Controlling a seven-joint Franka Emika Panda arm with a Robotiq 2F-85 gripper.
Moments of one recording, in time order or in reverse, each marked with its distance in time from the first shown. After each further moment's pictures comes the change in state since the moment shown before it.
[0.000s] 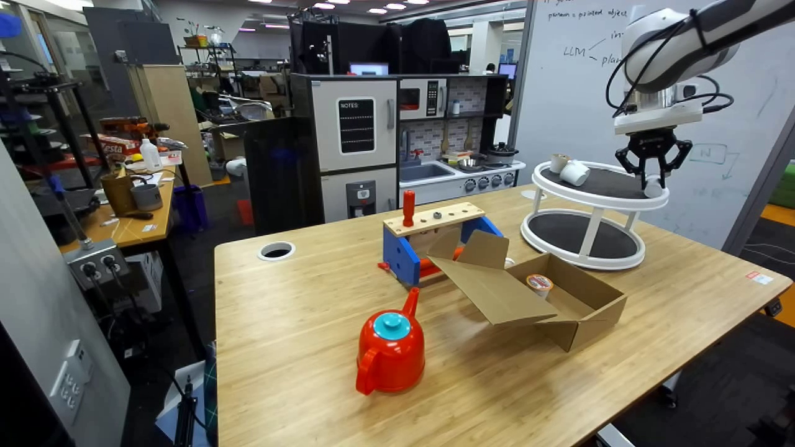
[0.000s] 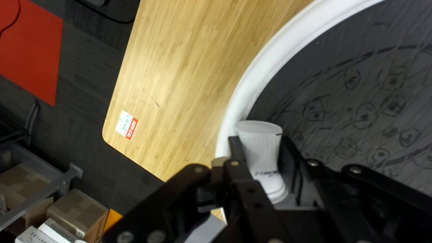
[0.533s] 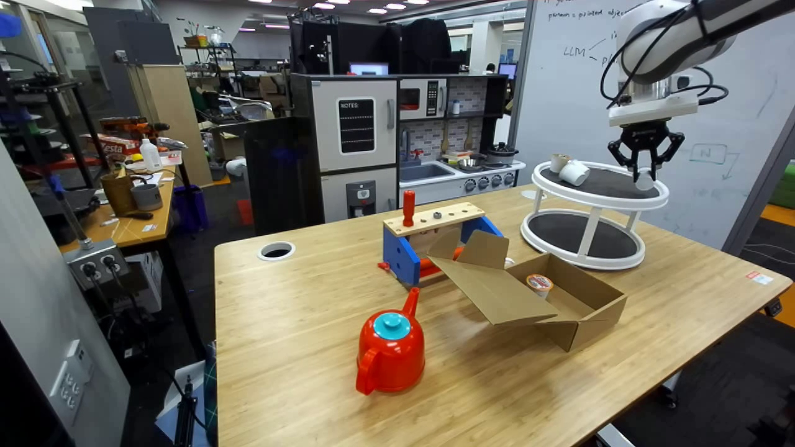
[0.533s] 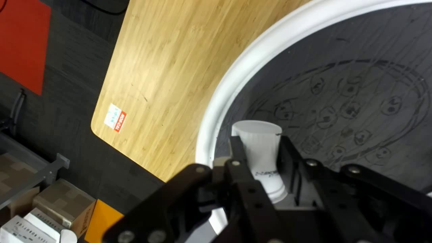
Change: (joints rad) arm 0.018 -0.022 0.020 0.014 -0.007 0.002 -0.006
